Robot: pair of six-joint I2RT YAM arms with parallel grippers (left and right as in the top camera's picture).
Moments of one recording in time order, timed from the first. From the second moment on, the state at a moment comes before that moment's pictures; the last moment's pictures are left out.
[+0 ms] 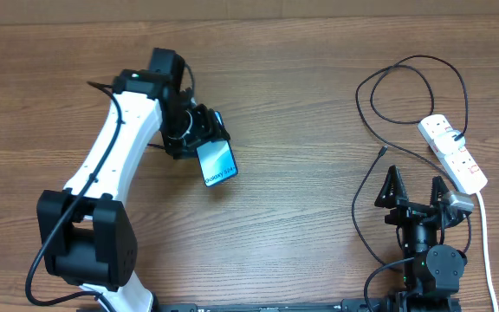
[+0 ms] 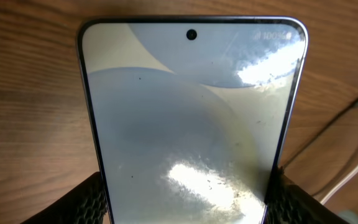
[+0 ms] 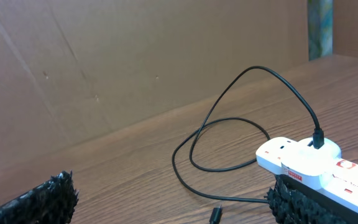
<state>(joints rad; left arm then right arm) -0.20 1.84 1.53 -1.16 0.38 -0.53 -0.06 0.01 0.02 -0.02 0.06 0.32</state>
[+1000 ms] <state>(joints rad) -0.23 1.84 1.53 -1.20 0.21 -0.56 -0.06 0.01 0.02 -0.02 0.06 0.32</state>
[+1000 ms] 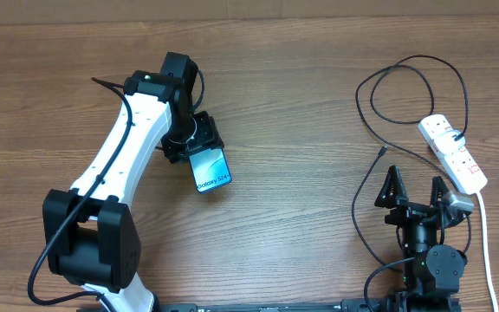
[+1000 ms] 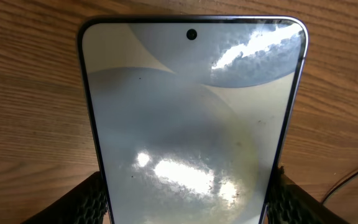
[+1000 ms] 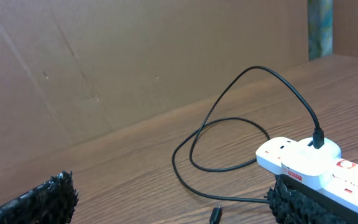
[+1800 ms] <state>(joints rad) -0.25 1.84 1.53 -1.15 0.21 -0.74 -0.06 0.04 0.02 -0.01 -0.27 0.52</state>
